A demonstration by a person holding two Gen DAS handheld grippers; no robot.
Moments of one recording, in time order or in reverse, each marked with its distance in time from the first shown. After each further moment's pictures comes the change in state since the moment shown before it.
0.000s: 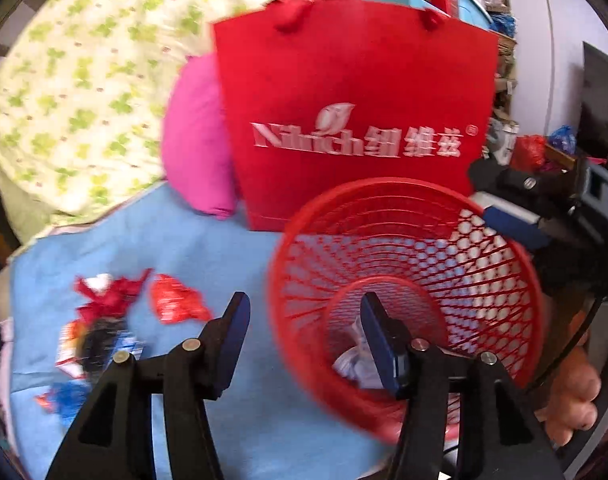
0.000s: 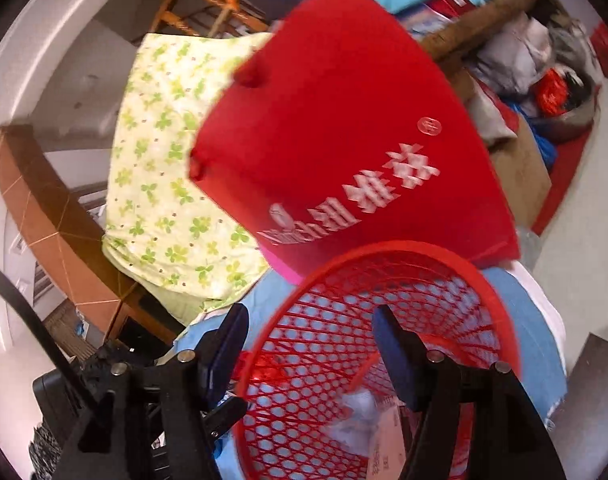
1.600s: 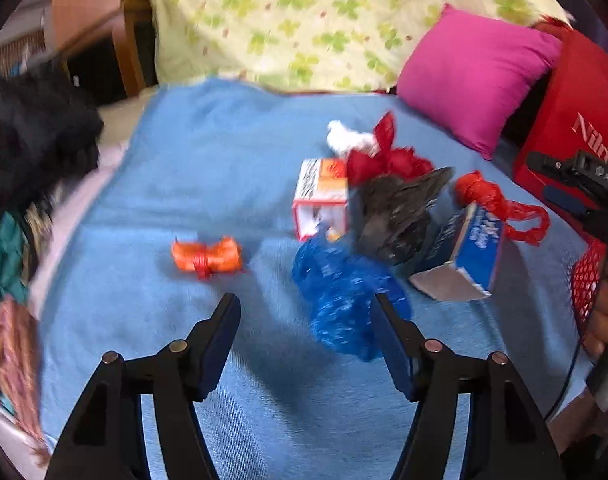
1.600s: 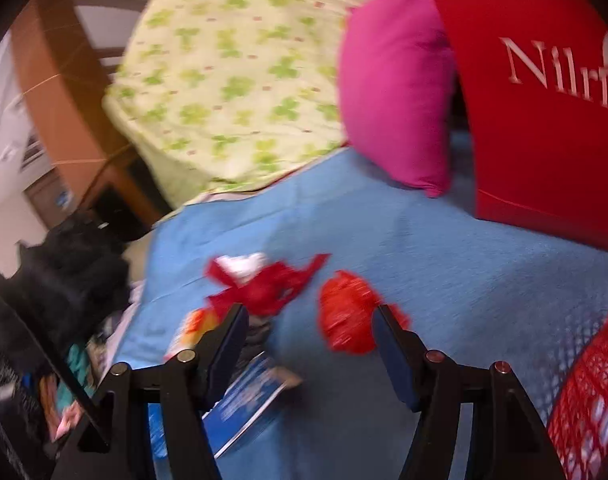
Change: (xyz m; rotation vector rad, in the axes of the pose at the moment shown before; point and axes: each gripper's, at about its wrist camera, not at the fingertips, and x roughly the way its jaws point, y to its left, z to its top) left arm 0.007 0.286 -0.163 -0.488 0.174 0.275; right arm 0.245 0.145 -0.125 -0.311 0.313 -0.068
